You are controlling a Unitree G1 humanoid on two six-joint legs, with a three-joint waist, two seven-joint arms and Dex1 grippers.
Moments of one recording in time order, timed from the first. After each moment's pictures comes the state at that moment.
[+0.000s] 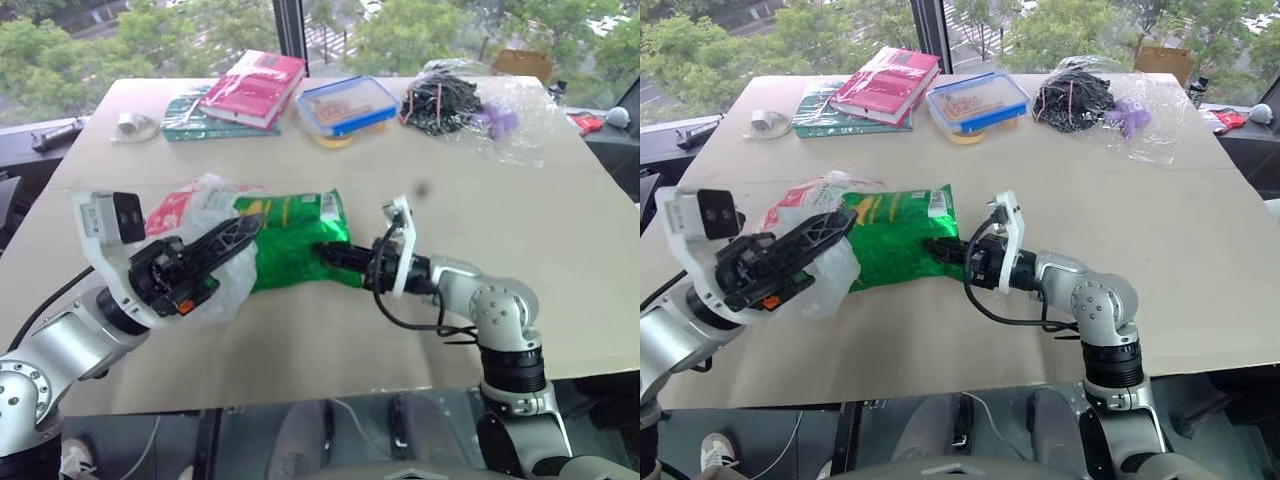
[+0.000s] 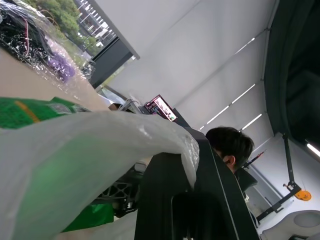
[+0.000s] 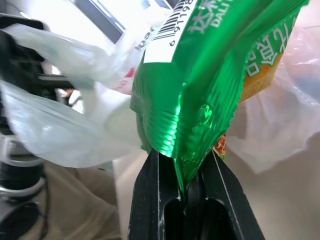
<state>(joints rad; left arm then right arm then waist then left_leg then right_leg) 0.05 0.79 0.50 -0.52 -1.95 0.81 -0.37 -0.47 -0.01 0.00 -0.26 0.84 1.09 0.58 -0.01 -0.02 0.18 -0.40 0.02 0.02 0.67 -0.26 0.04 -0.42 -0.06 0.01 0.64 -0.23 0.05</state>
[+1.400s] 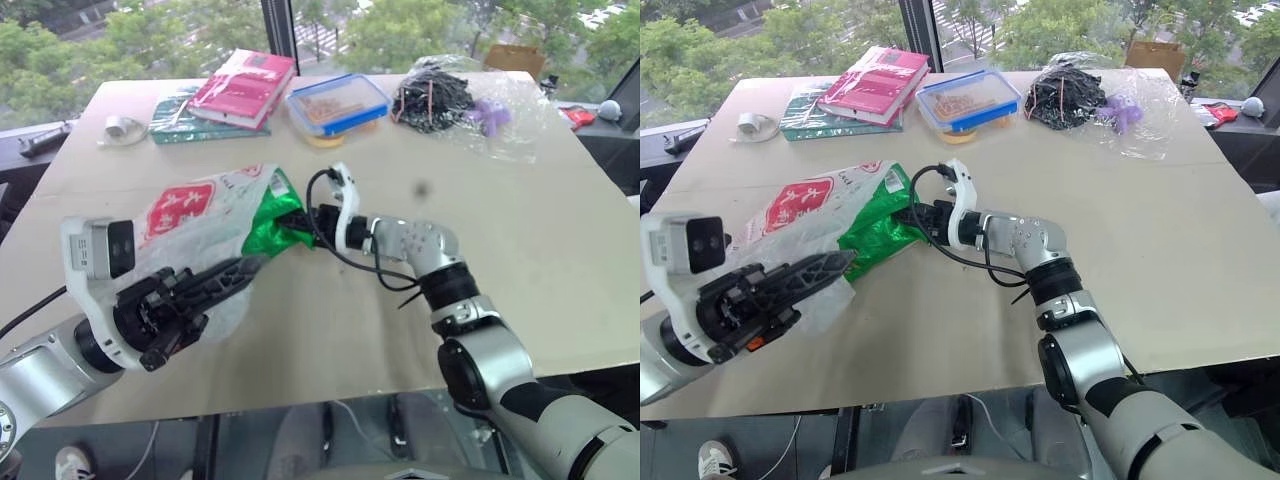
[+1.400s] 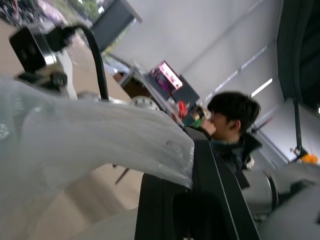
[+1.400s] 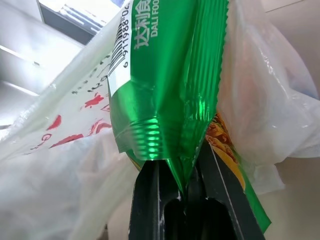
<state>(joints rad) 0.26 0.91 0.62 -0.62 -1.90 0.87 -0.52 -0.95 0.14 -0.05 0.57 0.78 0.92 0.46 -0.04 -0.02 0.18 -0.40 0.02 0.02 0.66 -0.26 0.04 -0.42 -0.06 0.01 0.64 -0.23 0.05</state>
